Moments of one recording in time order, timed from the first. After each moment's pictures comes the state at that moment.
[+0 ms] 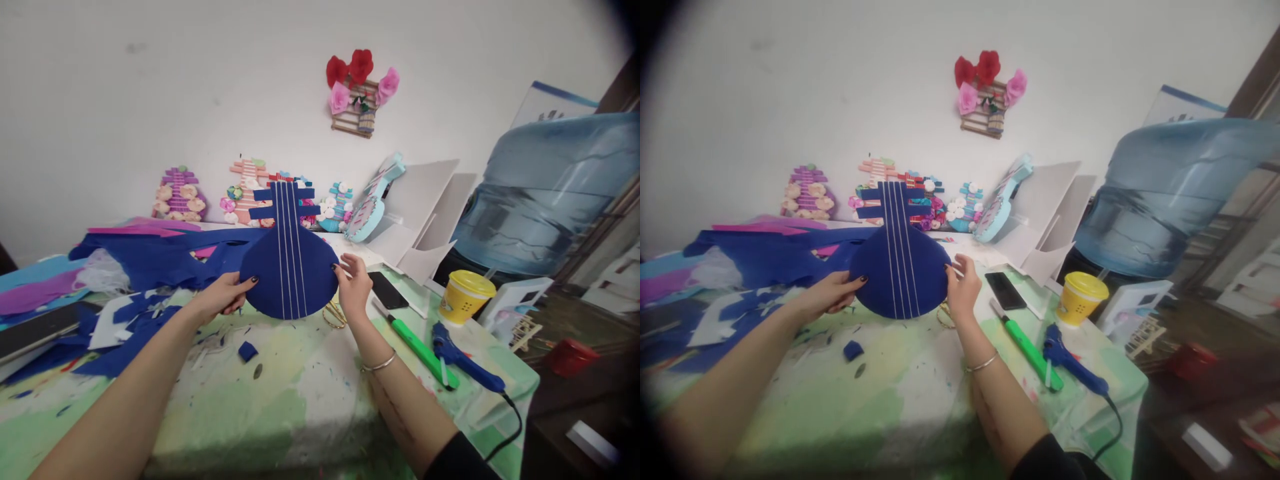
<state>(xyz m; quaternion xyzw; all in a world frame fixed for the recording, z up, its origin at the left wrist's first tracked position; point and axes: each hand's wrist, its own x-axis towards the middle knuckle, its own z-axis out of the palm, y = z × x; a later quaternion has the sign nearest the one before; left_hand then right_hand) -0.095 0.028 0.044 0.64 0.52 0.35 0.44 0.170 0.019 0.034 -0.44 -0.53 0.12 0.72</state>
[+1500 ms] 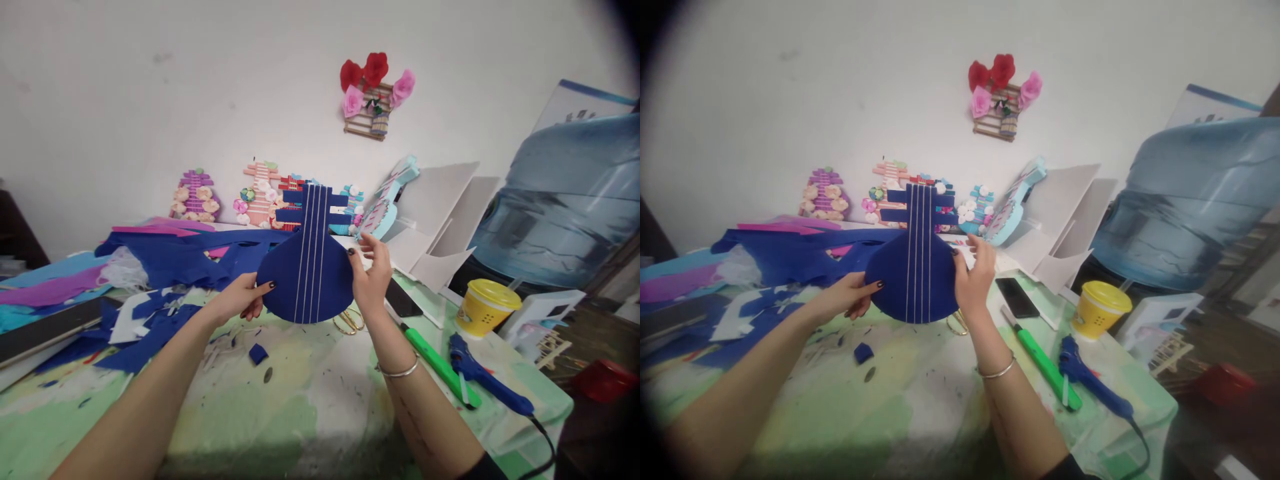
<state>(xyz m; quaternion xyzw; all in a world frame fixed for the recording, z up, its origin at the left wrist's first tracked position) -0.085 0.017 0.055 0.69 0.50 0.32 0.42 0.167 0.012 0.080 -0.42 -0.58 -0.07 0.69</state>
